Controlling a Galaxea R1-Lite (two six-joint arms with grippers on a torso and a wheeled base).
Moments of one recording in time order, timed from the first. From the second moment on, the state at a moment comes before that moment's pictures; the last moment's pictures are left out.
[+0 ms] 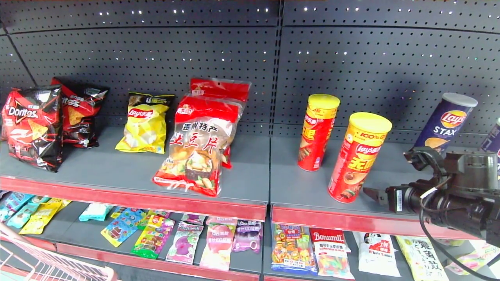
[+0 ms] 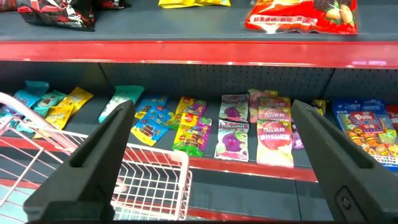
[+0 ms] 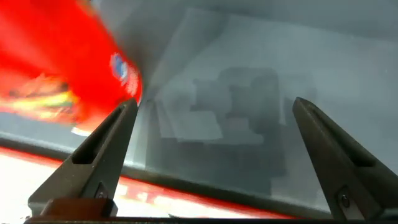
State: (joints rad) left arm 0.26 0.09 -0.02 0.01 -0.19 0.10; right arm 0.11 1.64 -0.44 -0.66 -0.04 0.00
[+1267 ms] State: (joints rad) left arm 0.25 0.09 -0.02 0.01 -0.19 0.10; right arm 0.13 1.70 -0.48 -0.66 -0.04 0.00
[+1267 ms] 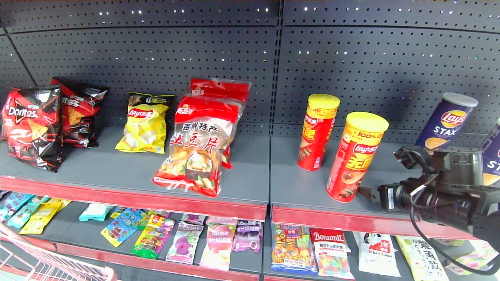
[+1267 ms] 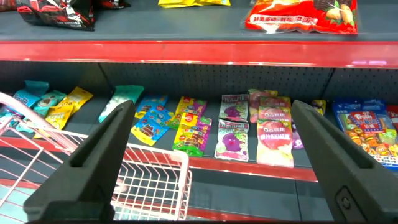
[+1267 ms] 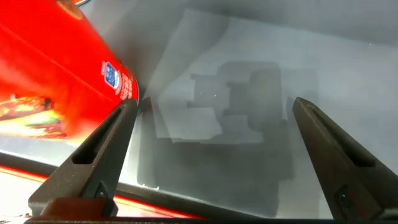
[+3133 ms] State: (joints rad) left arm 0.25 0.09 -0.02 0.01 -0.20 0.10; right arm 0.19 1.76 -0.53 -0.70 -0.07 0.00
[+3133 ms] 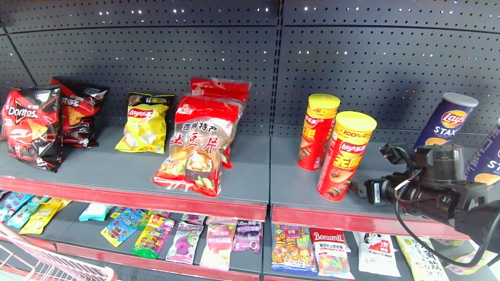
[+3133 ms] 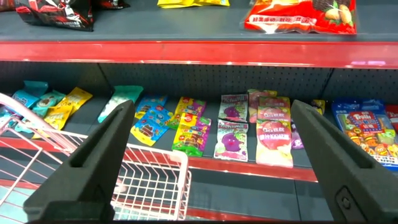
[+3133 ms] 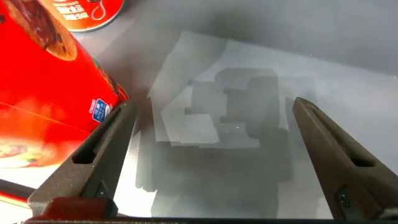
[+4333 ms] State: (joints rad) left arm 0.25 0.09 -0.02 0.01 -0.20 0.10; right arm 0.23 1.77 -0.54 -0.74 -0.08 0.00
